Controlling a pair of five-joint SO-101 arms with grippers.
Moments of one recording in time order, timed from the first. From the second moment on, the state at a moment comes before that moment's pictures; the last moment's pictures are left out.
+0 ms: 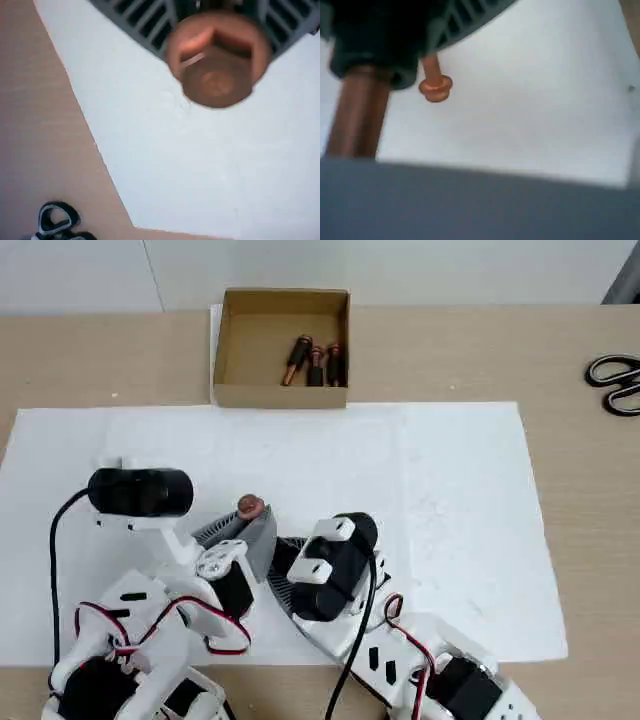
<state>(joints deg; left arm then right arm) 27.6 -82.5 49.5 70.5 36.6 -52.5 -93.7 72.4 47.4 -1.0</state>
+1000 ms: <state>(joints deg) 30.5 -83.0 53.3 74.1 31.6 -52.8 -93.5 72.4 45.1 2.6</state>
